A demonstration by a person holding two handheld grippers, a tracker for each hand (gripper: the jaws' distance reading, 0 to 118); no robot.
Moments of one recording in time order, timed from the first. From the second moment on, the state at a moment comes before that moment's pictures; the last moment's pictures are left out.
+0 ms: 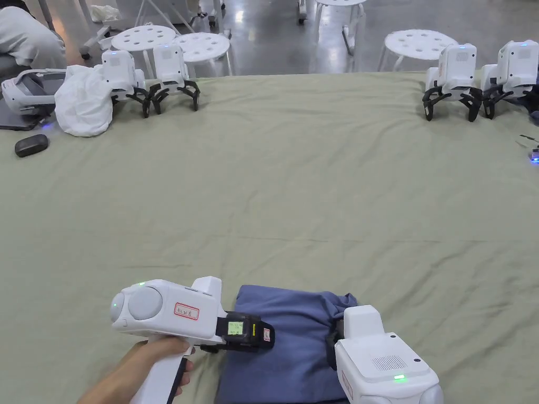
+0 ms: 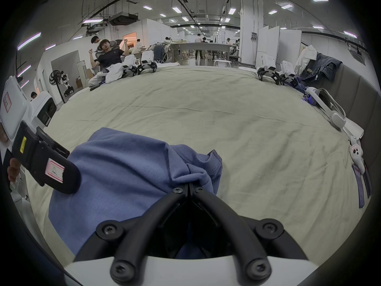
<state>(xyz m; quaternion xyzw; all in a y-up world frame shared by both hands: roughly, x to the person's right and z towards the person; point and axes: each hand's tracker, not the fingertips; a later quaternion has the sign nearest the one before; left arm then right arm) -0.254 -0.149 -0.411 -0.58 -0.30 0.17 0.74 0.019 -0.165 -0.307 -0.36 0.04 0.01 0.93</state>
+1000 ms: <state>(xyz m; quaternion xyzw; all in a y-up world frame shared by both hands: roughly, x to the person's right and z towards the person) -0.242 -0.105 -0.409 -0.57 -0.31 0.12 0.75 0.048 -0.087 -0.289 -0.24 0.05 -0.02 0.97</state>
